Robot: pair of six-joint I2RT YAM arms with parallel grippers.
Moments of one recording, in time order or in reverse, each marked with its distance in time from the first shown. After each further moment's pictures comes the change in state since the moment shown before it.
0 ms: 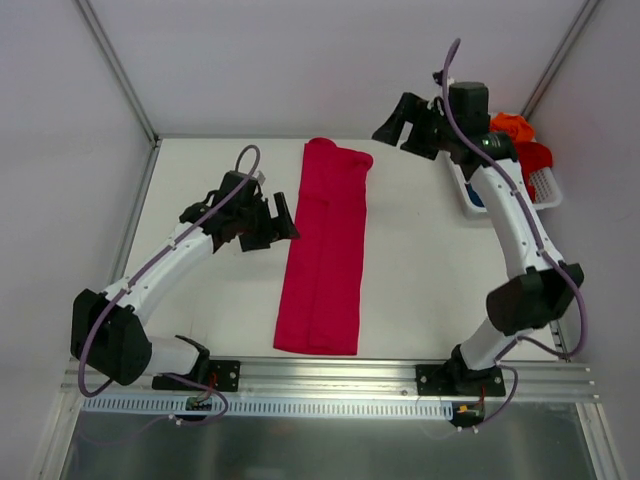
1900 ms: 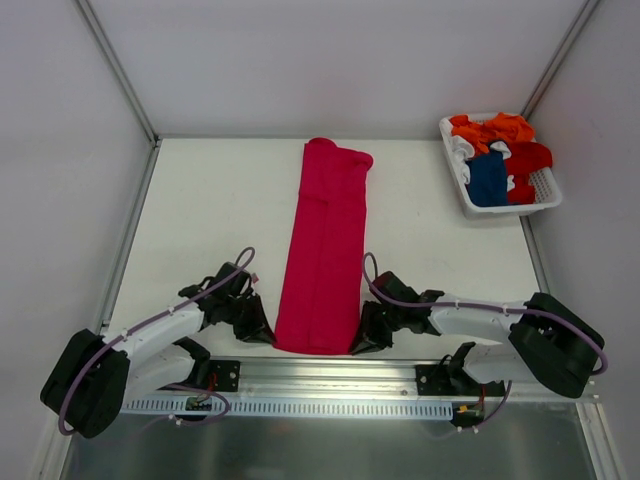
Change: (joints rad) left arm -0.067 -0.294 -0.774 0.145 0.298 -0.200; right arm 0.672 -0.438 -1.510 0.501 -0.103 0.688
